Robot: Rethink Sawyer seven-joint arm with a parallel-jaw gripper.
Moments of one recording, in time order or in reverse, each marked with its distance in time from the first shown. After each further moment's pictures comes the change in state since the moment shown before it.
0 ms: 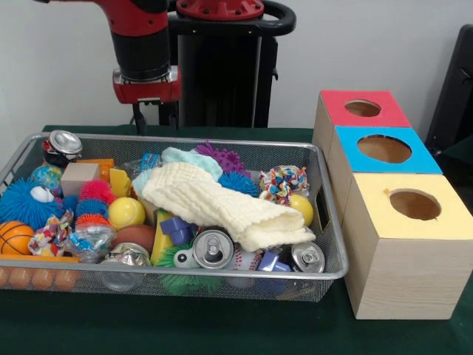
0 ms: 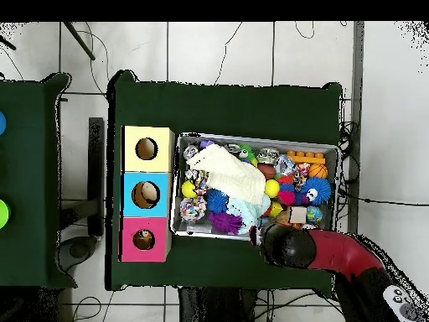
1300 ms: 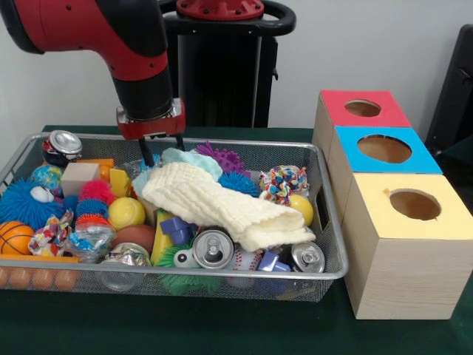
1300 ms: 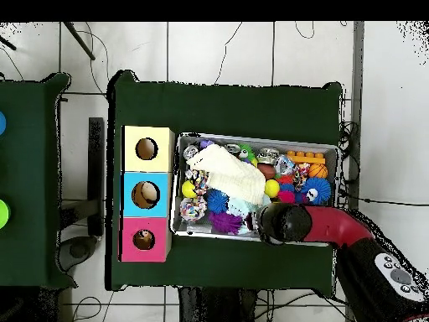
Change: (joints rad) arm -0.024 0.152 0.099 -0.161 -0.055 0.133 0.000
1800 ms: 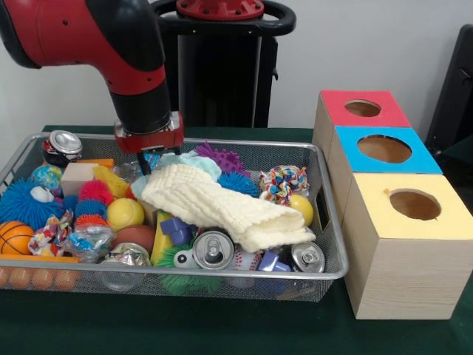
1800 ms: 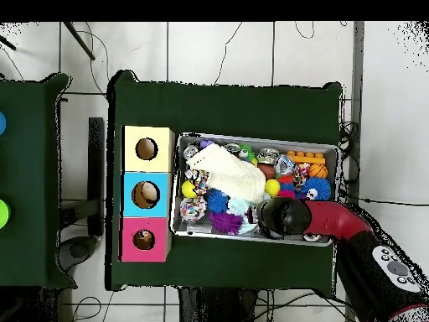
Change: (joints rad) arm 0.000 0.048 0.006 -0.052 -0.021 0.000 0.000
